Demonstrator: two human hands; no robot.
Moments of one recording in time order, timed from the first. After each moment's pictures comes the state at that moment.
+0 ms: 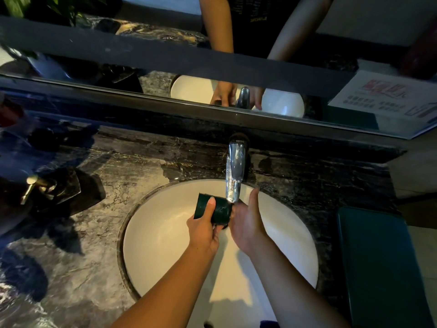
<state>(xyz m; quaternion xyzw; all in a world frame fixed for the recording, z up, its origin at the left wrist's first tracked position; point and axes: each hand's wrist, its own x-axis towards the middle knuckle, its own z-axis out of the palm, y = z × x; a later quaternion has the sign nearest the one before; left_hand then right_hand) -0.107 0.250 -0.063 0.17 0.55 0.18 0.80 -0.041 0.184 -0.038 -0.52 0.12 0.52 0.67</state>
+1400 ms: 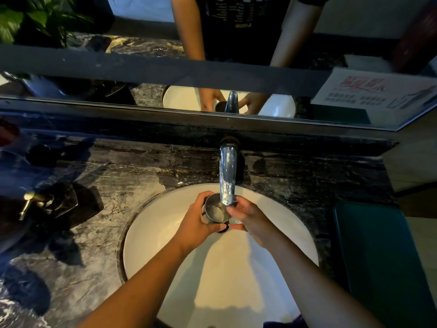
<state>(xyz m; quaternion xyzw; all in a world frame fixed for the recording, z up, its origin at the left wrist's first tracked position) -0.122 0.298 -0.064 0.75 0.23 0.03 0.62 -0.005 0.151 -0.048 -0.69 -0.07 0.51 0.51</state>
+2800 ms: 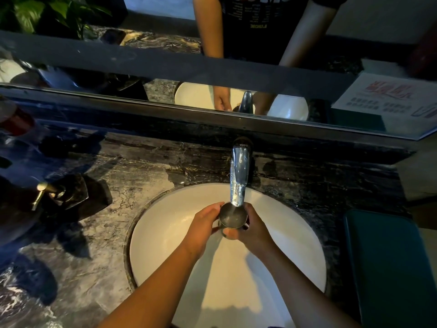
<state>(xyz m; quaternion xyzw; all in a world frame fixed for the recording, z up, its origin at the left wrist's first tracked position) -0.120 0.282 -0.063 0.51 0.42 -0.02 0.75 -0.034 0.148 -0.080 -0.76 -0.12 0.42 0.47</state>
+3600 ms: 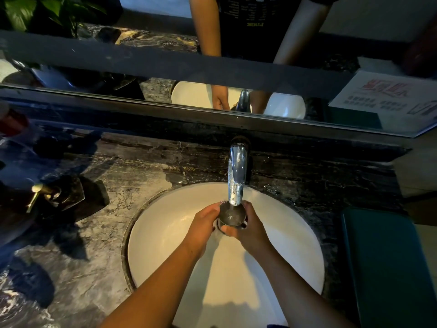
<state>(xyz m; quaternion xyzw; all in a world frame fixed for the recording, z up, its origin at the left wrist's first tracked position) -0.116 0.279 -0.072 0.53 0.42 -0.03 0.74 -0.040 0.150 -0.087 -0.78 -0.11 0.39 0.47</state>
